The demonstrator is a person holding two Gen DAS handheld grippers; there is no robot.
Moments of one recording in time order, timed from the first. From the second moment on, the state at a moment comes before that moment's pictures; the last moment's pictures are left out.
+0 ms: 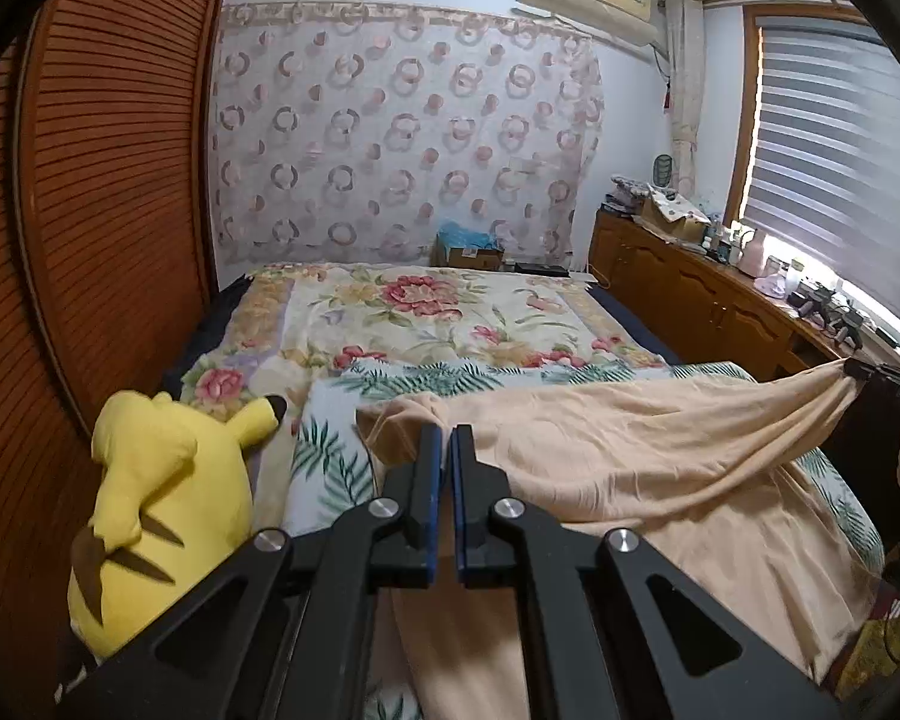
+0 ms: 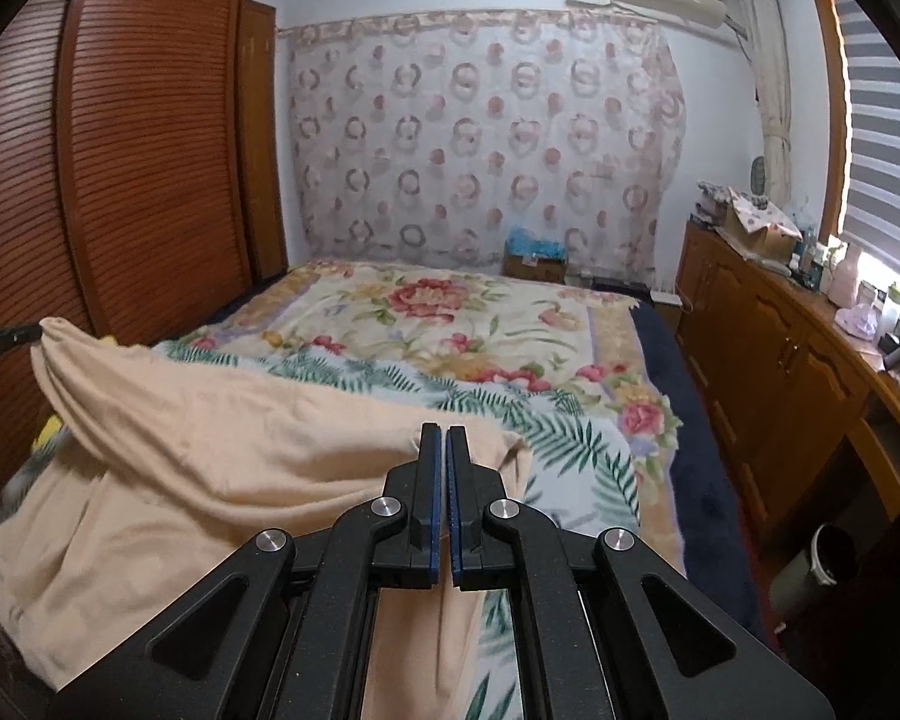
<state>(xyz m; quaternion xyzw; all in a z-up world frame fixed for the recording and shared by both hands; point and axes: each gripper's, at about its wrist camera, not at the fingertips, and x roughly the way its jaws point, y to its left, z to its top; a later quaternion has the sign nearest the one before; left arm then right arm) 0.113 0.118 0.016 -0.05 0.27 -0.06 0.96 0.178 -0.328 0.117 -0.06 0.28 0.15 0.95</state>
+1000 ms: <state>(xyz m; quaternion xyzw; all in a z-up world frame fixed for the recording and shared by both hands) -0.024 0.102 -0.033 -0.07 0.34 -0.08 0.93 0.054 -0.363 0.054 -0.05 0.42 0.12 0.90</state>
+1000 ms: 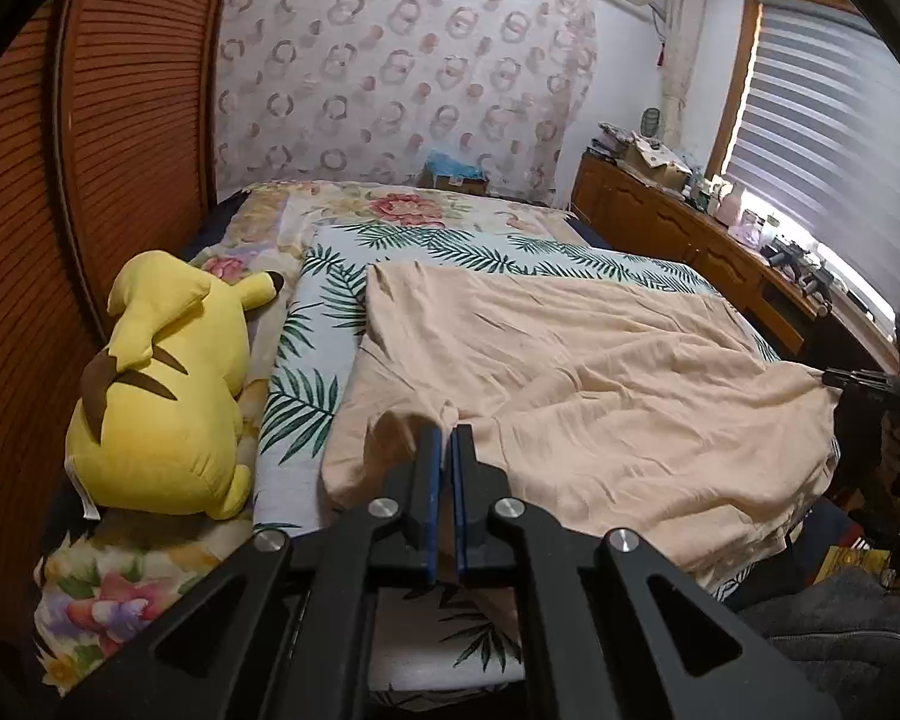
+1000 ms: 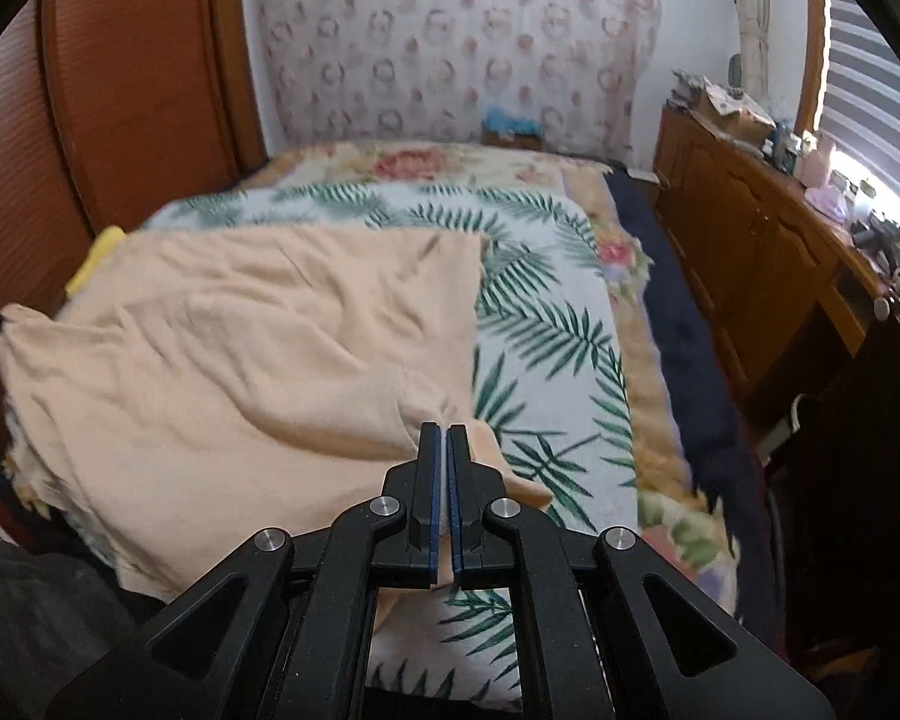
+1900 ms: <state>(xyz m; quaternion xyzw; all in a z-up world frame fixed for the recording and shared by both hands) -0.021 0.100 -0.042 -0.11 0.36 -0.07 0.92 0.107 -0.296 0.008 -0.04 0.41 0.15 0.90</state>
